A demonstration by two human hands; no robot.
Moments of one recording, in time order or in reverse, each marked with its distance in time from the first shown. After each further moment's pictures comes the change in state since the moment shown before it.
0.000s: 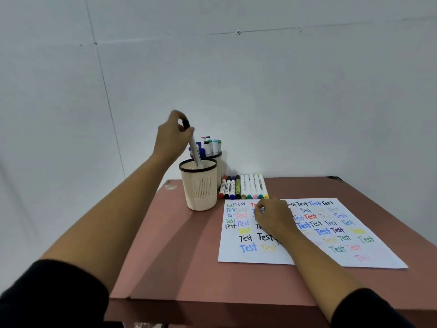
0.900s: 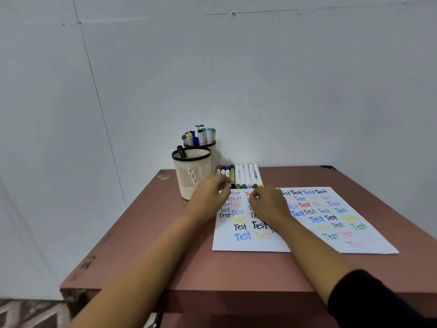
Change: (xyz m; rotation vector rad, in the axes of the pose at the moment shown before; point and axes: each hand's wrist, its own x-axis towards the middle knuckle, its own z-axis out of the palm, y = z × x) left_hand -0.122 -0.023 0.079 0.111 -0.361 0.165; right_hand 0.003 -0.001 0.000 0.009 -0.029 0.029
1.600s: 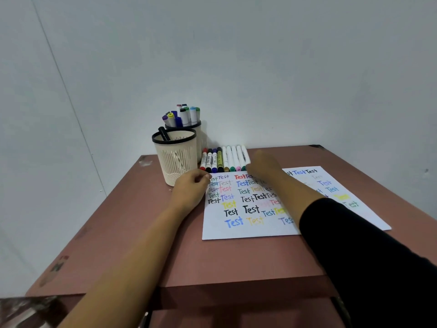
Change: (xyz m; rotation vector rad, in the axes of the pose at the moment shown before) left_hand -0.005 -0.027 0.016 -0.182 -0.017 -0.327; right_hand 0.060 0.006 -0.016 -0.057 -0.145 0.137
